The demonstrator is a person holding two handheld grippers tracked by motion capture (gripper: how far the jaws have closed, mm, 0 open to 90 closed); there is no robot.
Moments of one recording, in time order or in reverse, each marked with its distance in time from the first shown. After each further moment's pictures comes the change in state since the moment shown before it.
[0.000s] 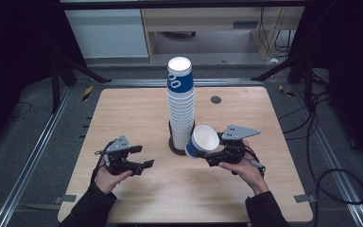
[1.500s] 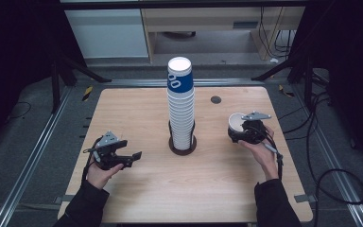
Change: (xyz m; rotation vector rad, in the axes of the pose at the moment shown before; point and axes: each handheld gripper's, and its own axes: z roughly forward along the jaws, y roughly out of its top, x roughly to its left) left arm 0.029 -0.008 -0.013 -0.002 0.158 -0.052; right arm -0.112 -0.043 -0.017 0.333 -0.595 0.125
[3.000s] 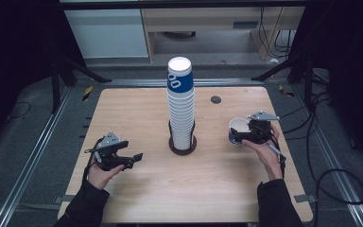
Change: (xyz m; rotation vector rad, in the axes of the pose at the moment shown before) left arm -0.003 0.000 0.001 0.011 -0.008 0.011; right arm -0.009 -0.002 -0.012 -0.092 -0.007 0.067
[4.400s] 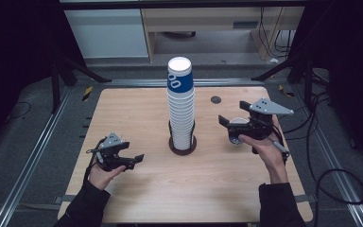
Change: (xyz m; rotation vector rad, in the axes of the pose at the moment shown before) left arm -0.002 -0.002 0.005 0.025 -0.005 0.013; right arm 0.059 0.076 -0.086 -0.314 0.237 -0.058
